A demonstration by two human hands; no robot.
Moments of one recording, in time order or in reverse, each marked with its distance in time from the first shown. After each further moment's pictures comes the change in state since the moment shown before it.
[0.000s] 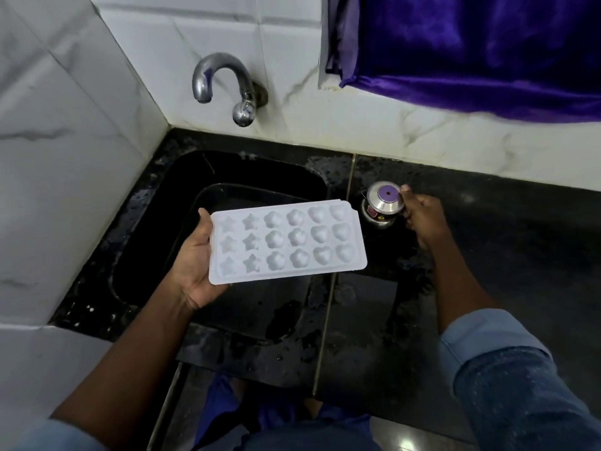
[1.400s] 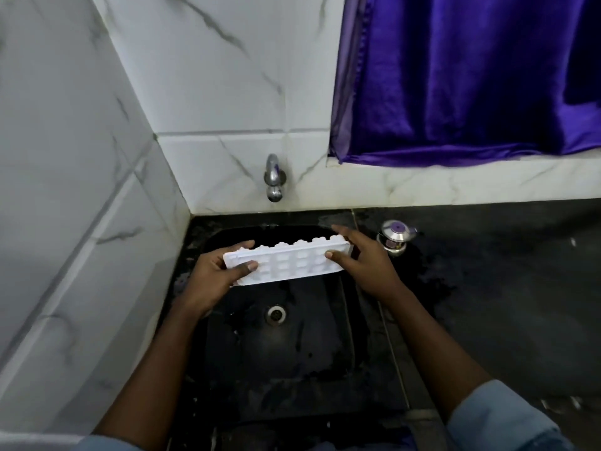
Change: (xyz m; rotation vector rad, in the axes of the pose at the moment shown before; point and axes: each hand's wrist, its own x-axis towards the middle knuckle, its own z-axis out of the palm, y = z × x) left_hand 0.009 0.147 -0.119 0.771 -0.240 0.603; right_hand -0.233 -0.140 0.190 -0.365 -0.008 -0.574
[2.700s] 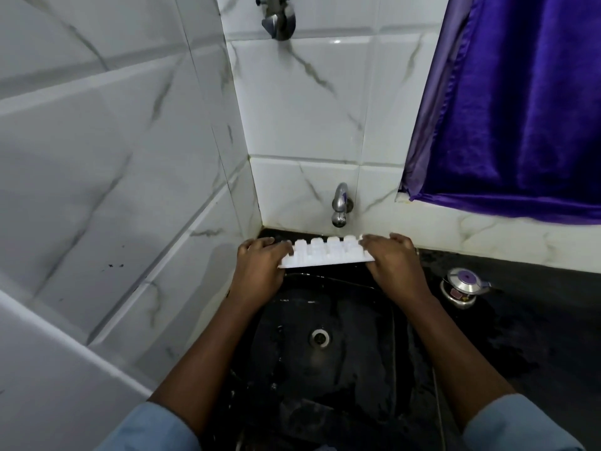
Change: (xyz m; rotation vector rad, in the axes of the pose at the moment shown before) left_hand -0.012 0.043 -0.011 1.171 0.306 0.357; right_hand 0.068 -0.021 0.025 -0.516 0.066 -0.571
